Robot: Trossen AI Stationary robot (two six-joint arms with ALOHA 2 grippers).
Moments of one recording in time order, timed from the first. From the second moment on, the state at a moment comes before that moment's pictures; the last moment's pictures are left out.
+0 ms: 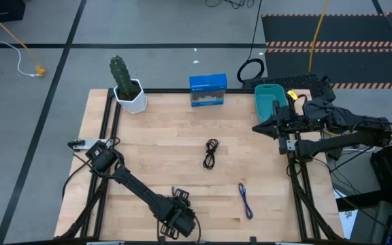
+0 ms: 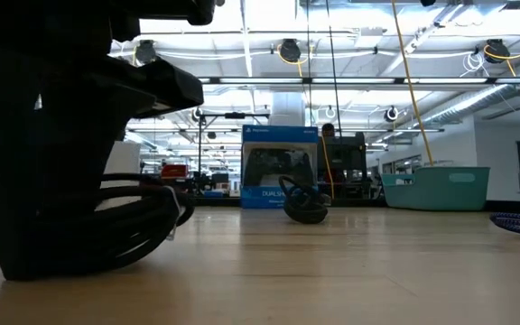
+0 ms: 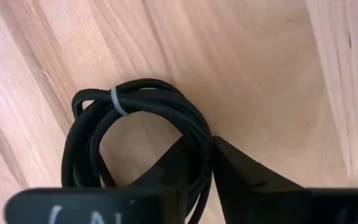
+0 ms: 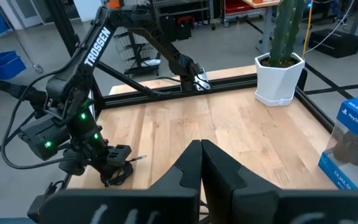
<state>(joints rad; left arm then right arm) -0.61 2.22 1.68 -0.92 -0.11 -0.23 0.02 0.72 0.97 -0.54 0.00 0.17</state>
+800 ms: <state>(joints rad) -0.51 1.97 1.68 -0.92 -0.22 0.00 0.08 0.72 0.73 -0.26 0.00 0.25</state>
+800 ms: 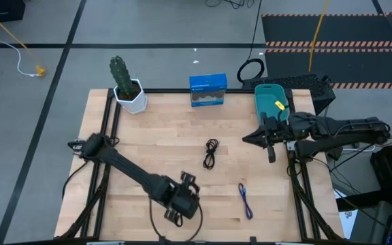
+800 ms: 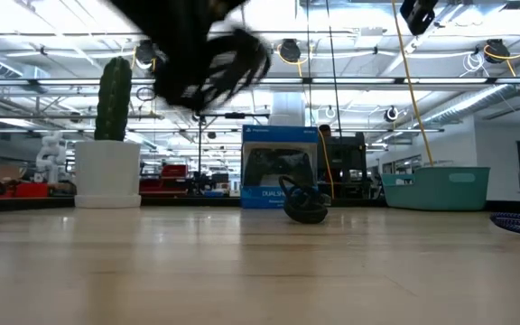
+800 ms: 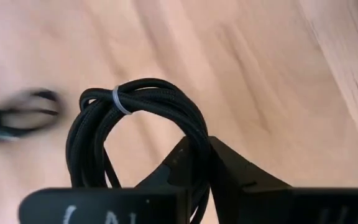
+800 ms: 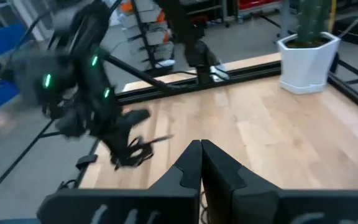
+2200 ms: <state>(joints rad) -0.22 1.30 0.70 0.55 -0.12 0.33 0.18 0.86 0.33 0.58 0.19 0.14</state>
